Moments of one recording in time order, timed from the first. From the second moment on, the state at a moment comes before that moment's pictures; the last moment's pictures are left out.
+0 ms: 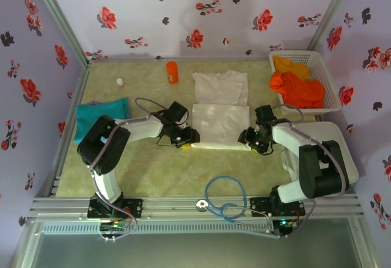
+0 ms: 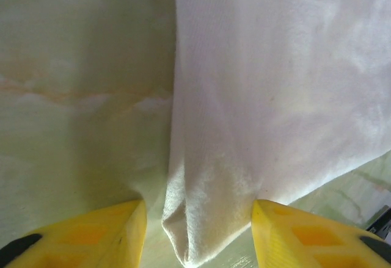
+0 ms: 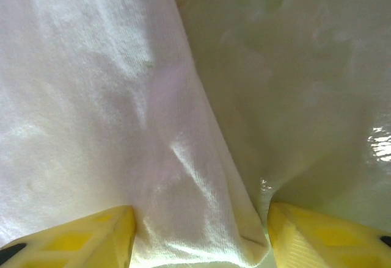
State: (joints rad) left arm -0.70 1.82 1.02 -0.35 0.44 -0.78; right arm 0.22 1.44 0.70 -0.58 -0.26 0.65
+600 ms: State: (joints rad) left arm -0.71 1.85 1.07 -0.37 0.45 -0.80; right arm 0.23 1.46 0.71 -0.58 -0.22 0.67
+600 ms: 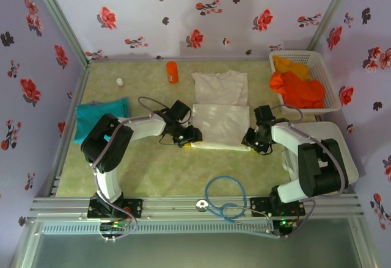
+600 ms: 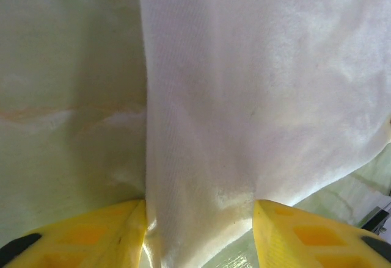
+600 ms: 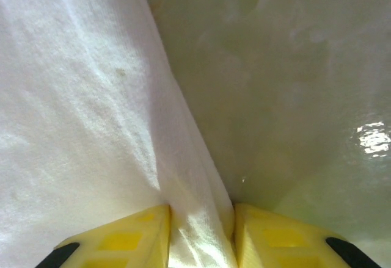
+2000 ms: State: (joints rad) left arm -0.67 1.89 1.12 -0.43 0.45 -0.77; right arm 0.24 1.49 0.73 -0.53 -0.27 0.68
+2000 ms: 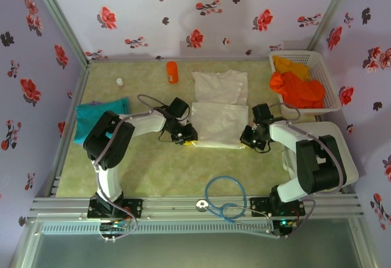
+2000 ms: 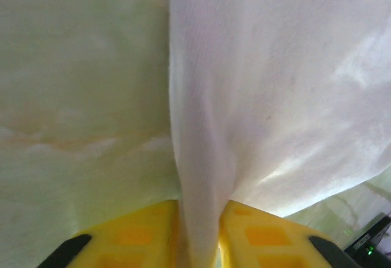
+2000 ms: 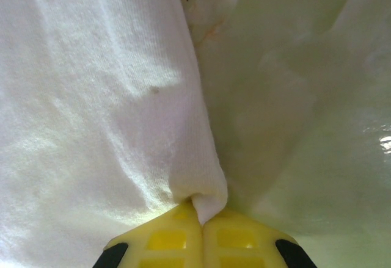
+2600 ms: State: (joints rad) left arm -0.77 1.62 0.96 -0.42 0.38 -0.83; right arm 0.28 1.21 0.69 -0.66 -0.32 0.67
